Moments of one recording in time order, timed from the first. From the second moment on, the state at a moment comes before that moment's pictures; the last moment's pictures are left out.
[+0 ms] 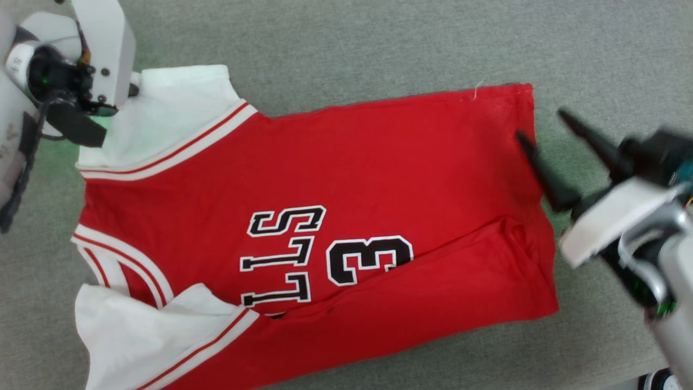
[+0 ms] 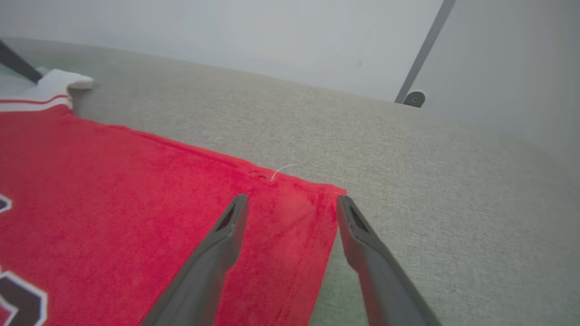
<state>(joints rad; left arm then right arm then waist) -1.49 0.59 -1.17 0.91 -1.25 -0.12 0.91 -0.50 -0.42 0.37 0.08 0.47 0.13 0.04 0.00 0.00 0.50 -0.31</state>
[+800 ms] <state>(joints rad) -1.51 0.54 -1.18 0.88 -1.27 -0.12 0.87 -1.04 -0.47 0.59 0.54 0.80 0.13 0.68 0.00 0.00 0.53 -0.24</state>
